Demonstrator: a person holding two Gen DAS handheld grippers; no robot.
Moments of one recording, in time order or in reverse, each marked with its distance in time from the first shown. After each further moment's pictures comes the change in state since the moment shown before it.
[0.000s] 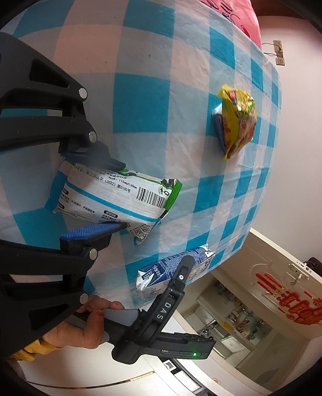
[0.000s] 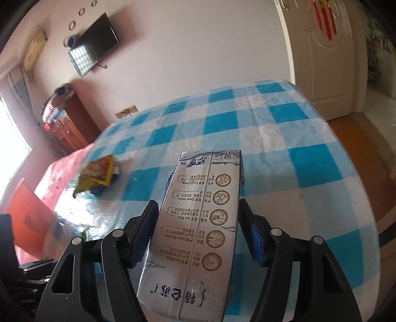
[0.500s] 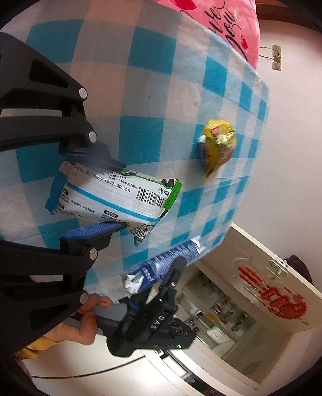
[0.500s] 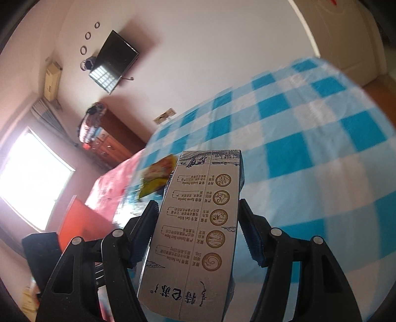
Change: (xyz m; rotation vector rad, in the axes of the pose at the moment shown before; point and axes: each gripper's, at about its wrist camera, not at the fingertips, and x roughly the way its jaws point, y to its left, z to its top) left arm -0.054 0.031 -0.006 -0.027 -0.096 -0.070; right arm -0.013 0.037 -0.007 0.172 0.052 0.304
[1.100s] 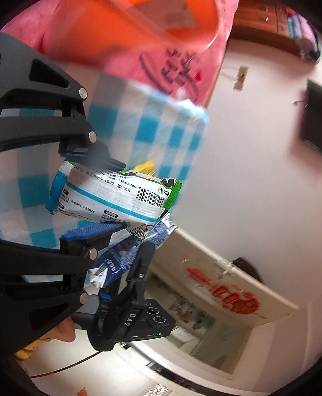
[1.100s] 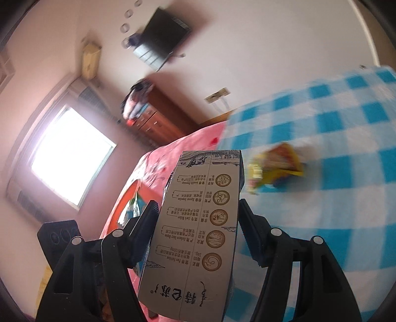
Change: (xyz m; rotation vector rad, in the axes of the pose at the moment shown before) left arm -0.133 0.038 0.030 -0.032 -0.310 0.043; right arm 0.031 0.155 0.005 -0.116 0.132 0.237
